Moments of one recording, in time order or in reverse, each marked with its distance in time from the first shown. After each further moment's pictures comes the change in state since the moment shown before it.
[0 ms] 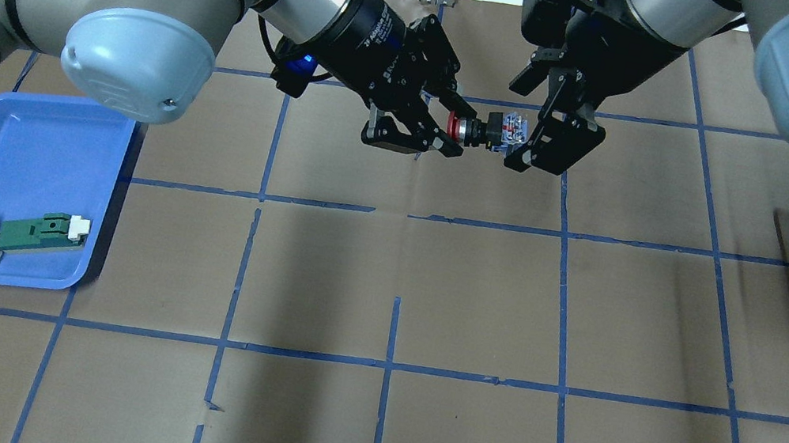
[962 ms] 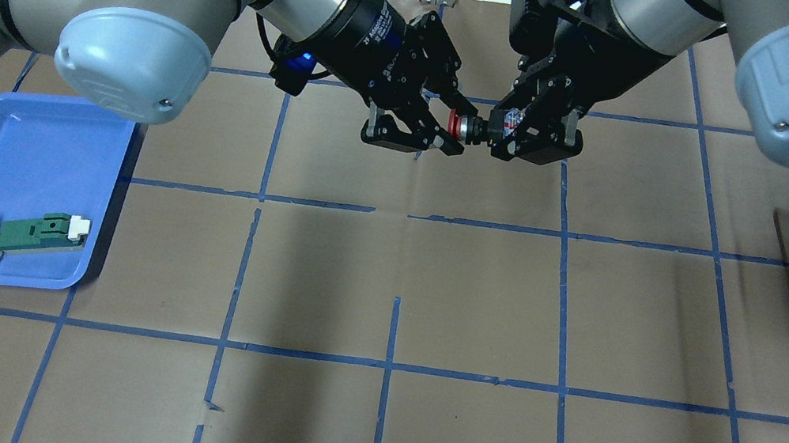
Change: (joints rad) left arm 0.000 0.008 0.002 0.001 -0.001 0.000; right arm 0.008 -0.008 0.016 -0.035 -0.003 -0.012
